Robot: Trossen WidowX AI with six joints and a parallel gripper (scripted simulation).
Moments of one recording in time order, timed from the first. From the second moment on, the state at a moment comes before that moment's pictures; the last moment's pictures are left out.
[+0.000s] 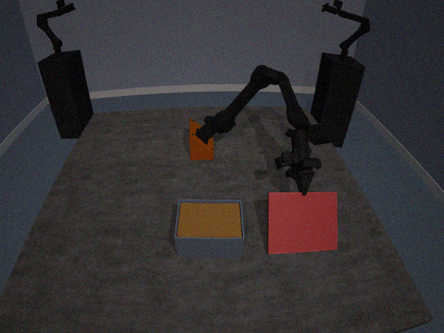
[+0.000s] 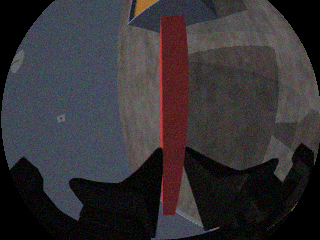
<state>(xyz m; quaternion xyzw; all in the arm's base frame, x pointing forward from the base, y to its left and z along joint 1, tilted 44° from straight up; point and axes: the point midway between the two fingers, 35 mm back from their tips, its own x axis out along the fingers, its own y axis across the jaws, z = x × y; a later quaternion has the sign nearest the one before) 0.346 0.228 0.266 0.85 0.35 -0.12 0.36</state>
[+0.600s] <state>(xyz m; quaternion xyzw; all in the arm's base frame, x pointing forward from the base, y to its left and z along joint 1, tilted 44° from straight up) 0.348 0.234 0.261 0.86 0.35 -0.12 0.37</state>
